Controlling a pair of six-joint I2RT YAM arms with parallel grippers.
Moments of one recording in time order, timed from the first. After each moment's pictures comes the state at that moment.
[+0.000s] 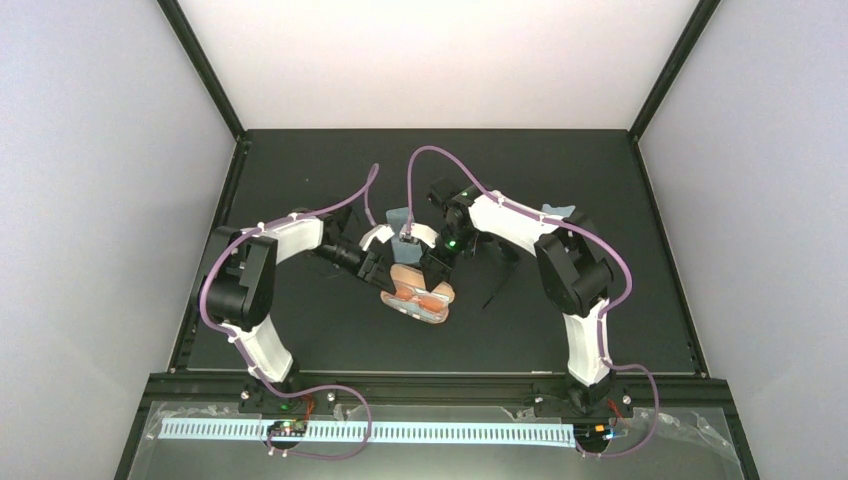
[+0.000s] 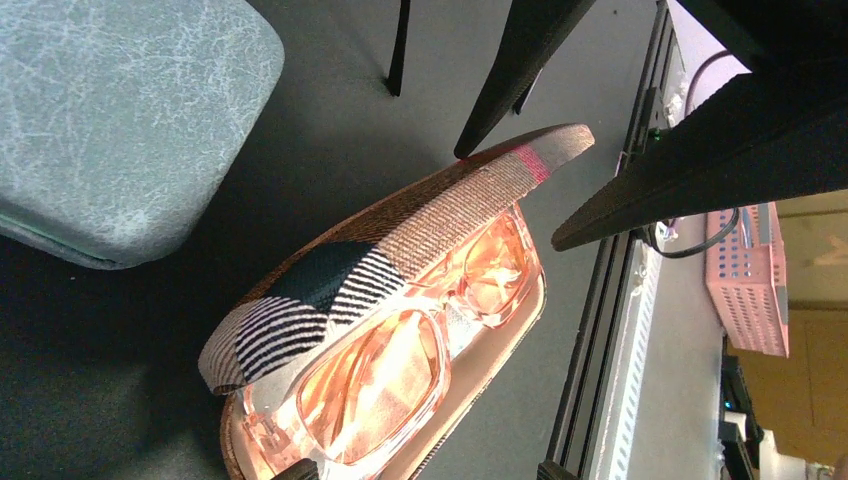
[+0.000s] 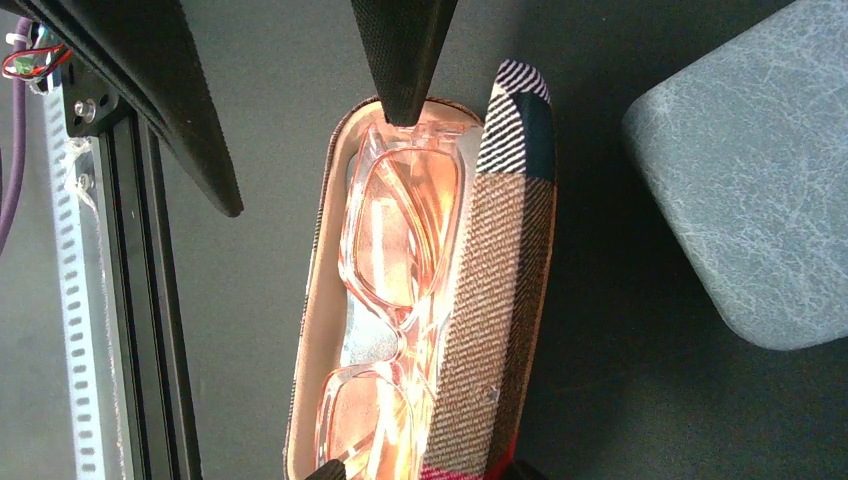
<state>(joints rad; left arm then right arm) -0.25 1.75 0.97 -0.71 0.98 0.35 0.67 2.03 1.53 -0.95 -0.67 -0.49</state>
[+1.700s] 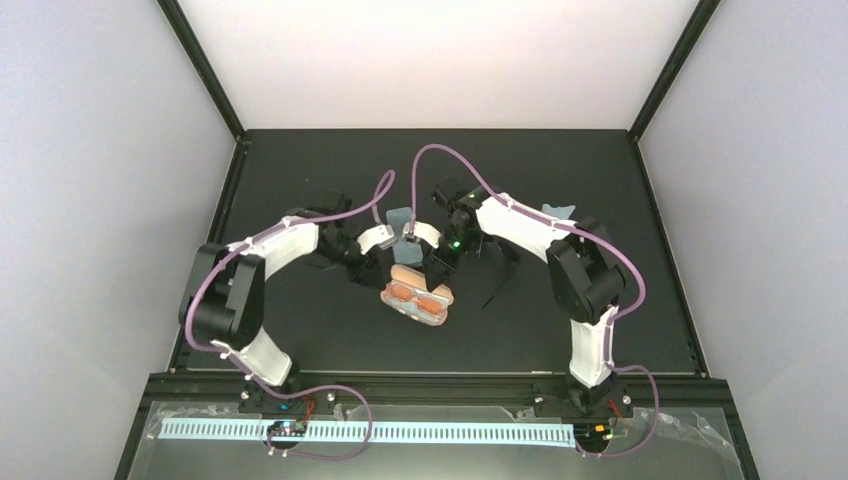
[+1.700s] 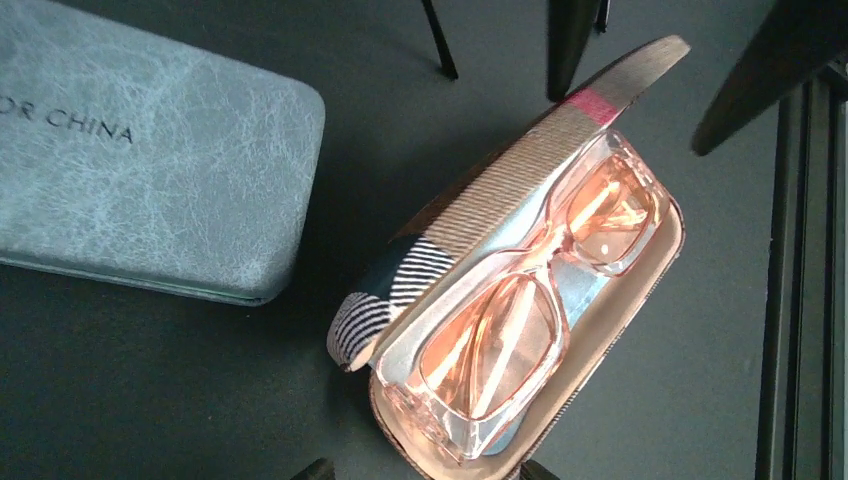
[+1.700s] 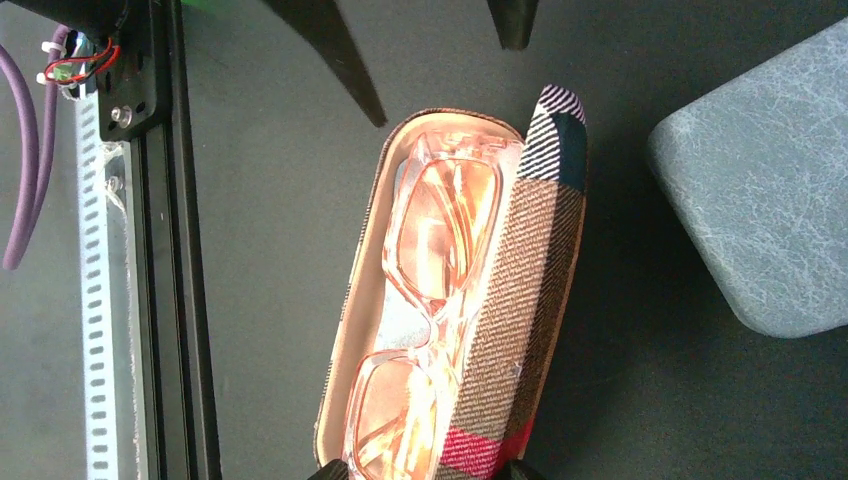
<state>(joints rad) -0.28 1.60 0.93 -0.65 0.74 0.69 0.67 1.95 1.47 -0.91 -0.68 -0.50</state>
